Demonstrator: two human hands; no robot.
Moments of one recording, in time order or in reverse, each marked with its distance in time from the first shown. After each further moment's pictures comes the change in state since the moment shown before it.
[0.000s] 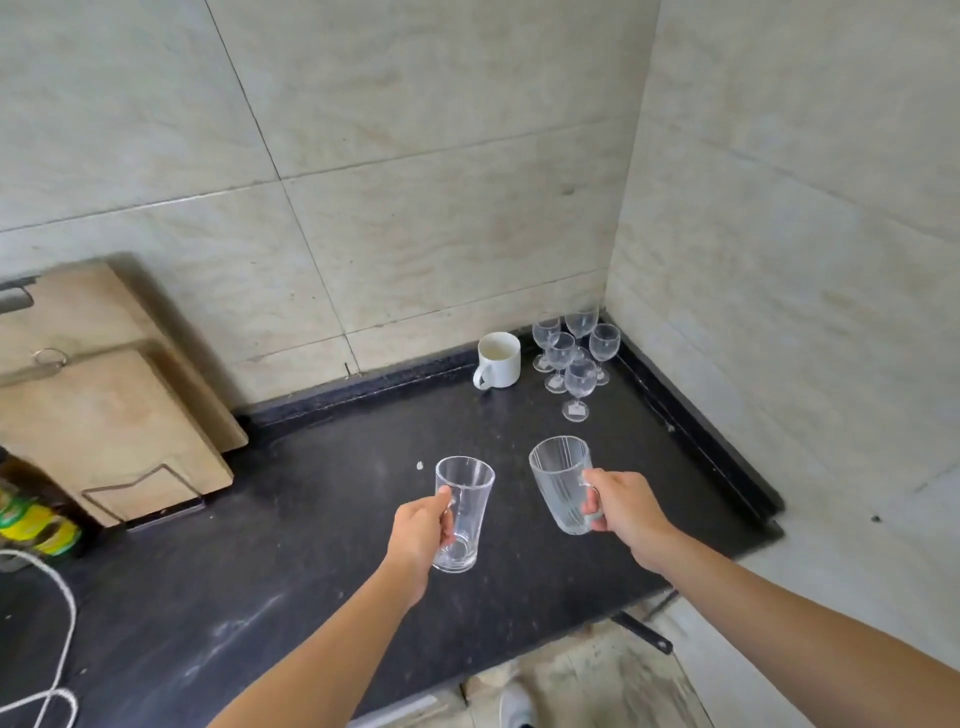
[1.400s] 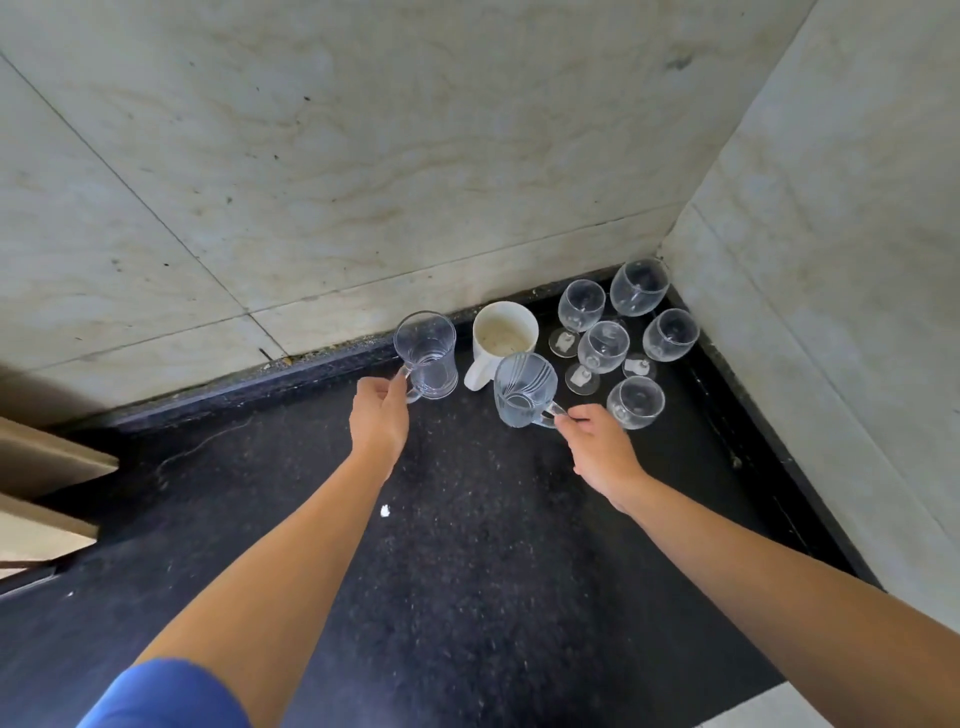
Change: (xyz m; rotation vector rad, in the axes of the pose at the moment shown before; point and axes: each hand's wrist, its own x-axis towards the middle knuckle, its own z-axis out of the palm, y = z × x) left_hand 0.329 0.072 0.028 0.228 0.255 -0.018; right_hand 0.255 -0.054 0.087 -0.312 -0.072 0.066
